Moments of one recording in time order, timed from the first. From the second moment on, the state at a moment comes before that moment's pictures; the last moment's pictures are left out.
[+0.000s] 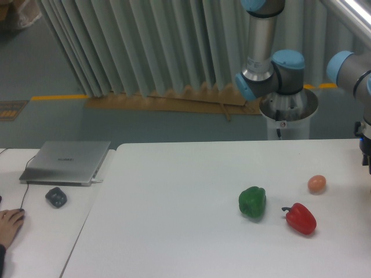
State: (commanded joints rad) arm 2.67 -1.84 -1.56 -1.29 1.59 2.03
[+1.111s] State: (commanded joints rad) arm 2.67 -1.84 -1.55 -1.29 1.59 2.00
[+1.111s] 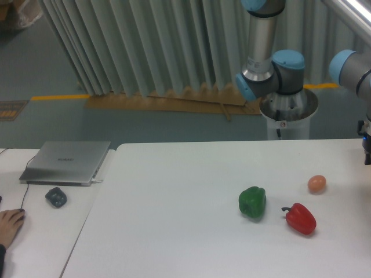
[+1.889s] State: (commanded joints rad) arm 2.67 -1.85 -1.56 -1.24 1.60 1.98
